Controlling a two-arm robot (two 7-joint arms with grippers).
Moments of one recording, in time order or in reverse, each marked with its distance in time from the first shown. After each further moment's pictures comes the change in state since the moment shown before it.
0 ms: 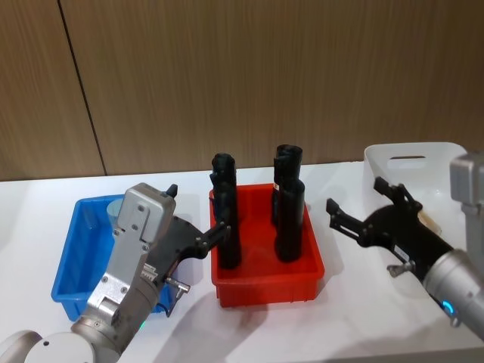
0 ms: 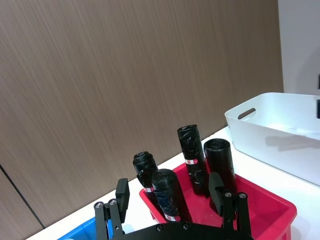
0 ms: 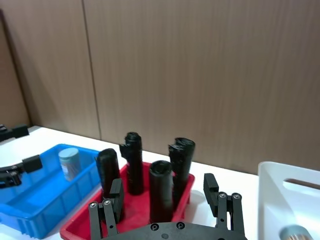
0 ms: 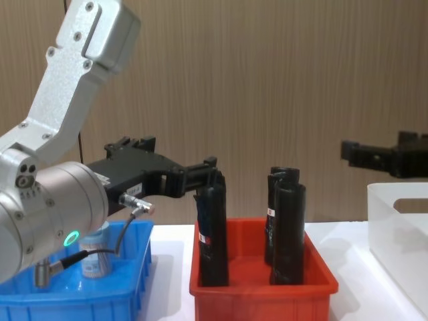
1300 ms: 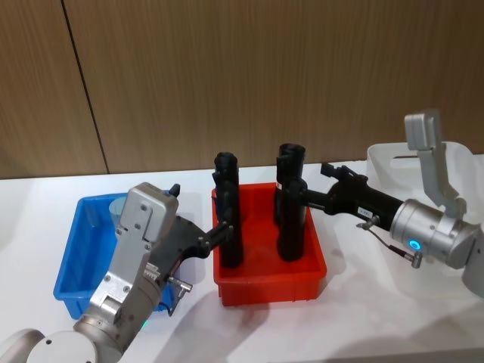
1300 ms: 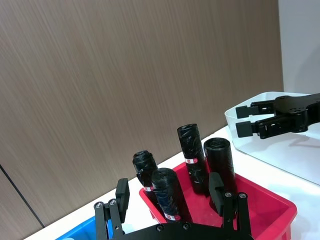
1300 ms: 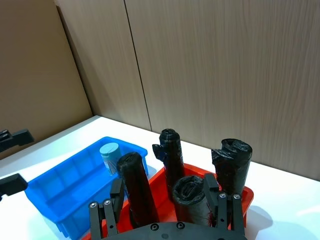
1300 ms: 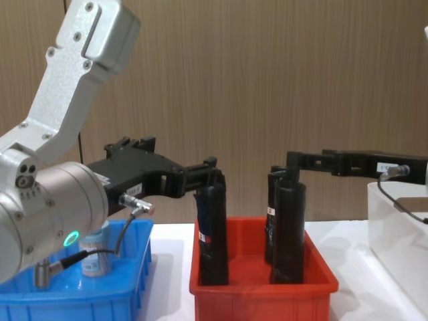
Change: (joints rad) left arm 0.000 0.000 0.000 0.000 0.000 0.000 0.000; right arm 0.444 -0.105 -0.010 0.624 0.070 -0.008 0.478
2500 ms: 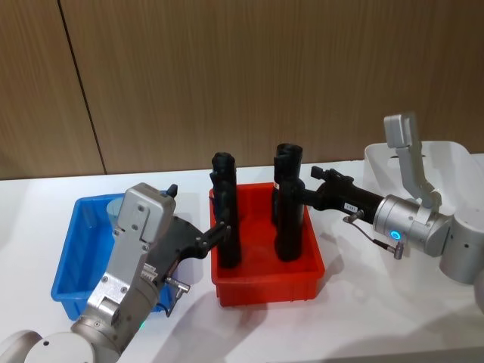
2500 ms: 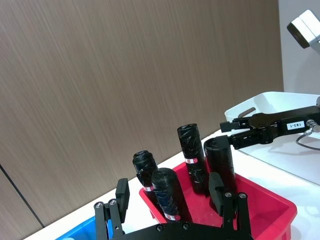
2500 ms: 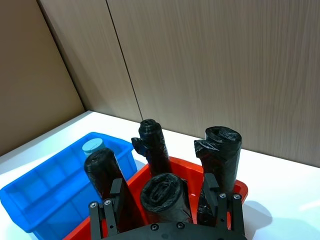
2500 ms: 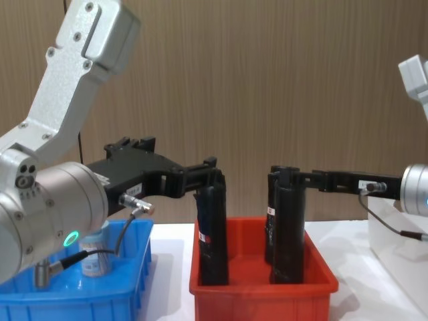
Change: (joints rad) left arm 0.000 0.000 0.000 0.000 0.000 0.000 0.000; right arm 0.214 -0.068 -0.027 0.419 -0.004 -0.117 0.071
